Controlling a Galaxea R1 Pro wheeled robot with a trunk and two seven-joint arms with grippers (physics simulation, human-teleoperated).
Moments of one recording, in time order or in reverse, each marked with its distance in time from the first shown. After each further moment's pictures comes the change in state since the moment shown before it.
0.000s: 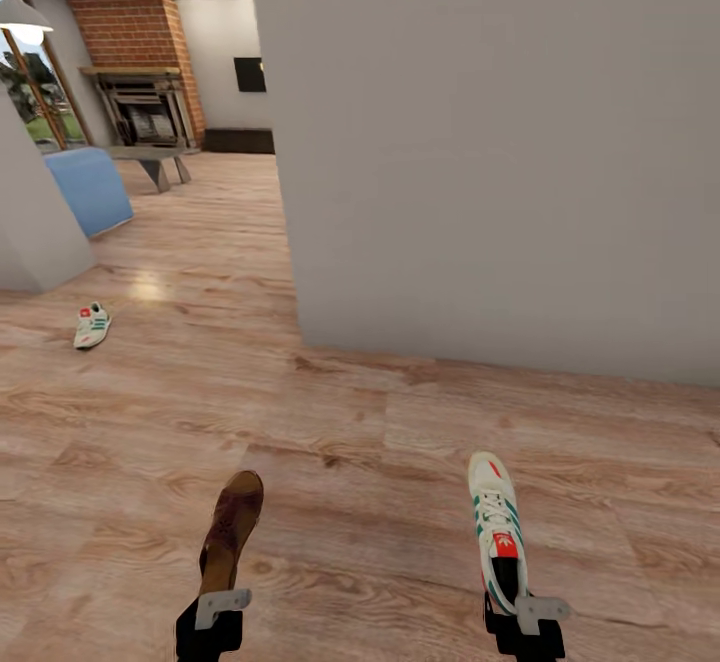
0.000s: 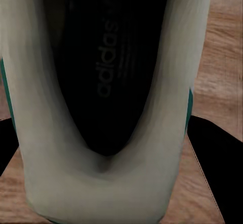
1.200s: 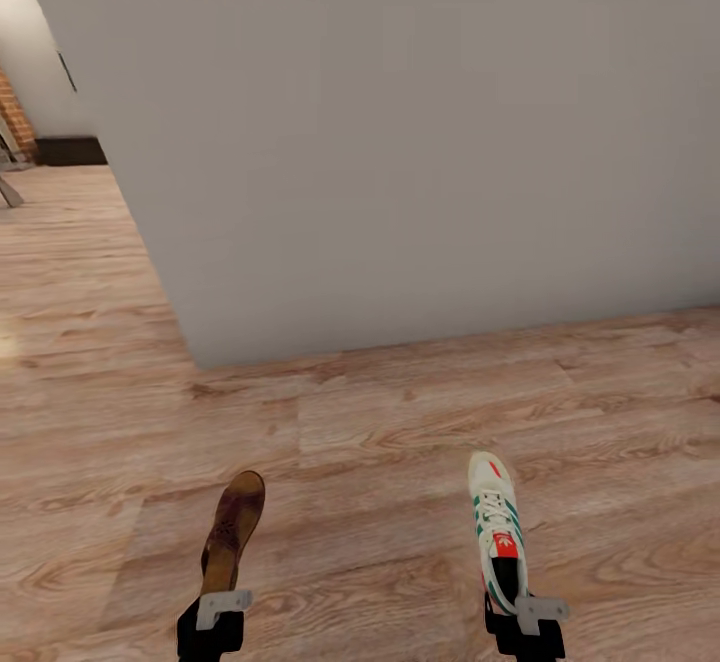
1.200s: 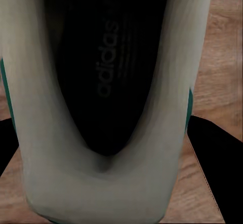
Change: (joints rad) left arm 0.000 -0.002 -0.002 0.001 -0.009 0.000 0.001; right arm 0.000 0.000 0.000 0.000 0.000 0.000 0.000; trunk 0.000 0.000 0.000
